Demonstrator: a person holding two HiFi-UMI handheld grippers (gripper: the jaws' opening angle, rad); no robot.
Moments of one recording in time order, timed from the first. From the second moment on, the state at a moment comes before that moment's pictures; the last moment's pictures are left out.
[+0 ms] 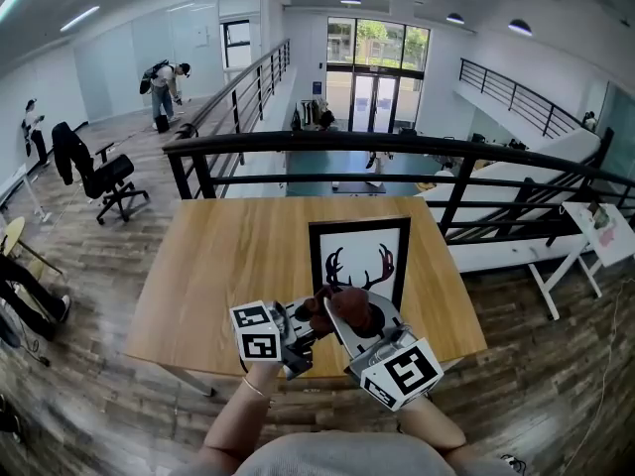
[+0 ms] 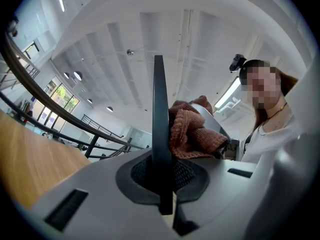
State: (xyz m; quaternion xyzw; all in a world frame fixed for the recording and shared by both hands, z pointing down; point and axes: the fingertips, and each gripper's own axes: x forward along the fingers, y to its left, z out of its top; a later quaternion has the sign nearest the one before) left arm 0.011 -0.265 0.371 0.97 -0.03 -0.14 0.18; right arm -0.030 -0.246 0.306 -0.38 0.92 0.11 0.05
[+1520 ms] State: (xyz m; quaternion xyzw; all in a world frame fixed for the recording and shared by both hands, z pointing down) left arm 0.013 -0.276 0.379 0.97 -0.06 -0.17 0.18; right arm 0.005 -0.208 0.335 -0.26 0.96 0.04 0.10
